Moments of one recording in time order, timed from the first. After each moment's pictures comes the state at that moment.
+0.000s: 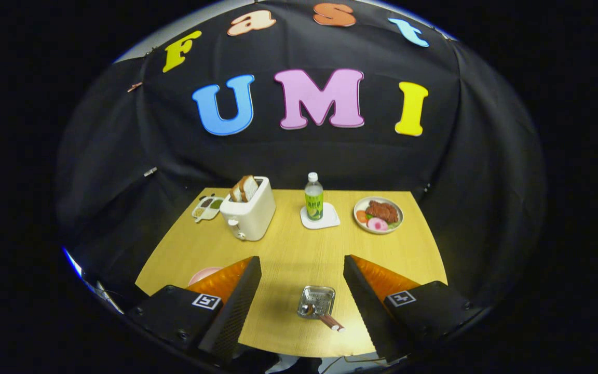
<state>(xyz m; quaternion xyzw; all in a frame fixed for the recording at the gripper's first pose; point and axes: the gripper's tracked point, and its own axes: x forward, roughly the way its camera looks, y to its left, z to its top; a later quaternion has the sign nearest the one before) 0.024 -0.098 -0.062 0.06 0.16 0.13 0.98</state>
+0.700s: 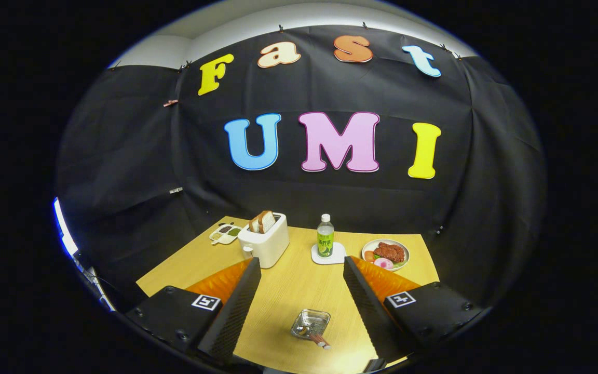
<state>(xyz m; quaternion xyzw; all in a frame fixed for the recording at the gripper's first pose) -0.004 -0.112 -0.042 0.05 0.07 0.20 0.98</state>
